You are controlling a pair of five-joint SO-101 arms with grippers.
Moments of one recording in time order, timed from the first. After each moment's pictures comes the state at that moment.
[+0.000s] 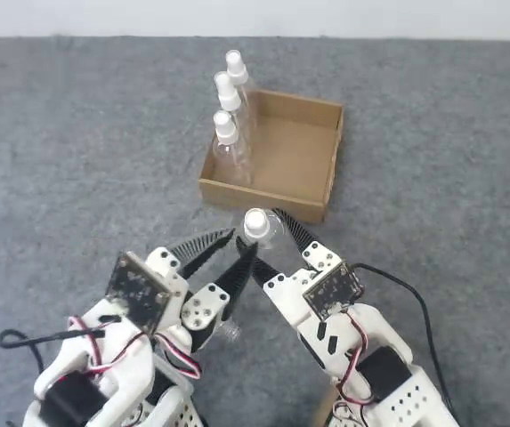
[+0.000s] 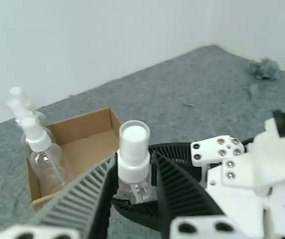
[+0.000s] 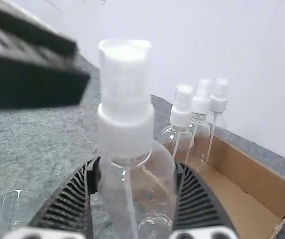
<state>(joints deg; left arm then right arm) 31.6 -94.4 57.7 68.1 3.8 -40.4 -102.6 95.2 23.0 8.3</state>
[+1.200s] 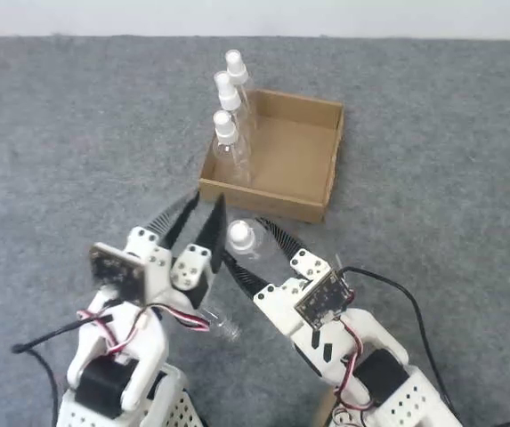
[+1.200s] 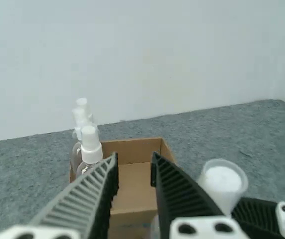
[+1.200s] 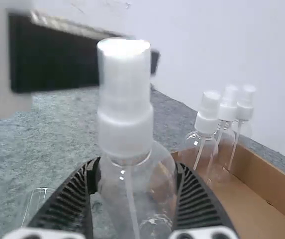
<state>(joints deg) 17.4 -103.4 78.0 46.3 8.1 -45.1 -102.6 95.2 23.0 8.3</state>
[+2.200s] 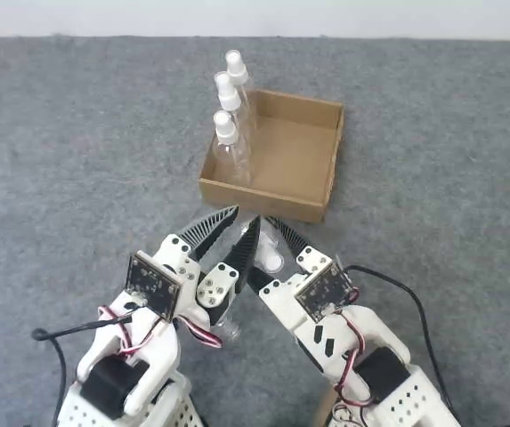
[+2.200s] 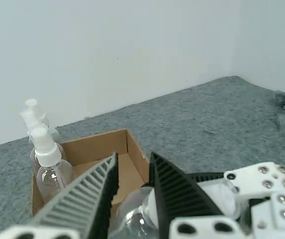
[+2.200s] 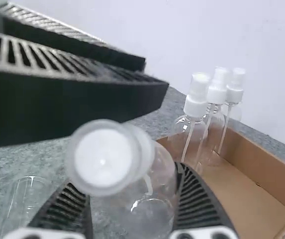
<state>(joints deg) 27.9 -103.4 79.5 47.3 4.1 -42.5 -102.5 95.2 25.5 8.3</state>
